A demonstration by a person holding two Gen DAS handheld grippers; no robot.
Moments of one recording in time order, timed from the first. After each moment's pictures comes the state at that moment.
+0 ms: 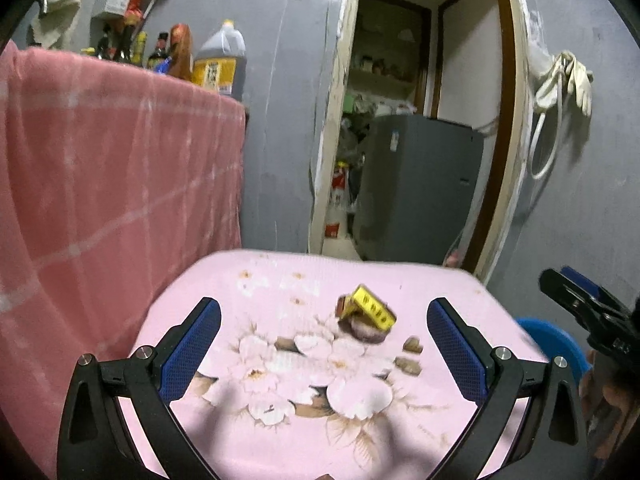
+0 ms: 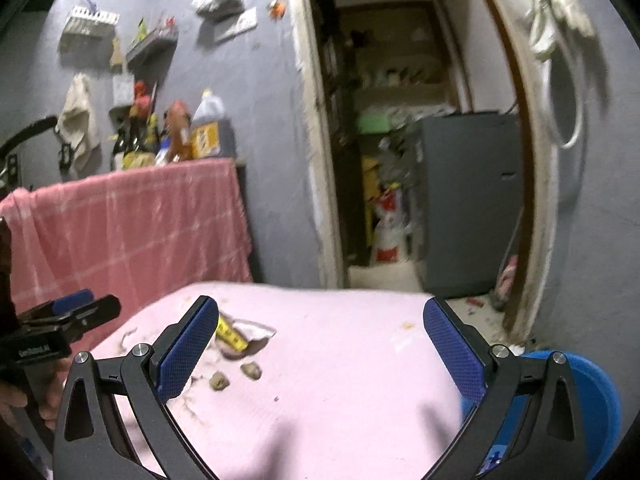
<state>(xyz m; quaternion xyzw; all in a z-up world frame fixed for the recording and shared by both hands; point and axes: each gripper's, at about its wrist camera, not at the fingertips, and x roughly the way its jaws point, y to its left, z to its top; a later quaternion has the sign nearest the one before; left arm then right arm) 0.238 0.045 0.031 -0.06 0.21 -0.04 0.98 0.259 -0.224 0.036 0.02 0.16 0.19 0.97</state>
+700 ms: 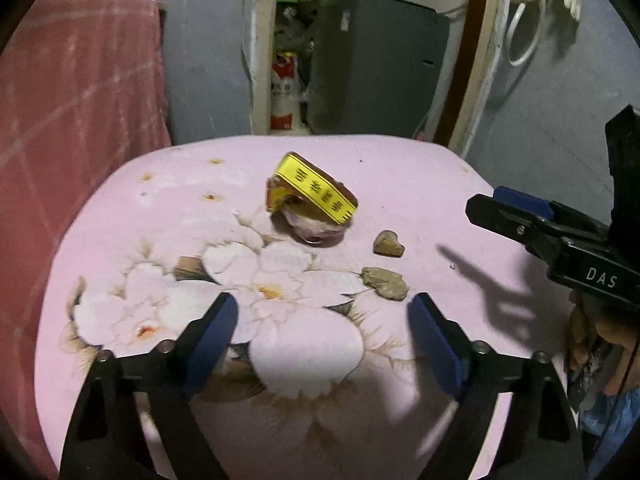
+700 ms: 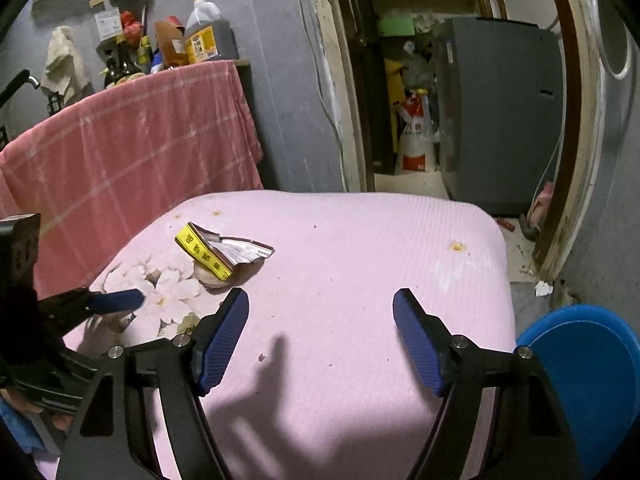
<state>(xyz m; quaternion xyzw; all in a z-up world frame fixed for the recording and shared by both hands) 0.297 0.001 -0.027 0.00 0.40 -0.13 0.91 0.326 -0.210 -0.013 0.01 0.33 0.24 0.92</state>
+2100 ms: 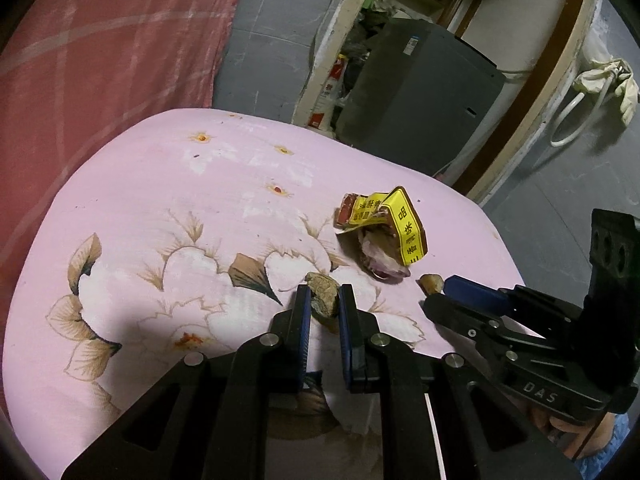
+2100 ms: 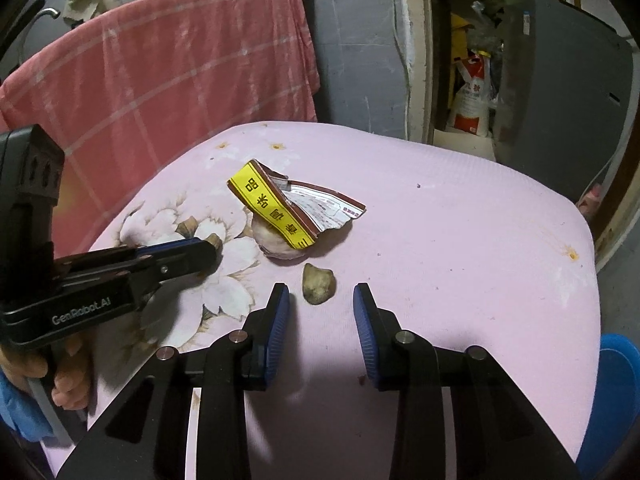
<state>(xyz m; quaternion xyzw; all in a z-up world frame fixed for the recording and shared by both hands) 0.323 0.057 -0.021 -0.16 0.40 -0.09 0.90 0.344 -0.135 -0.033 -0.07 0.42 0.30 0.85</state>
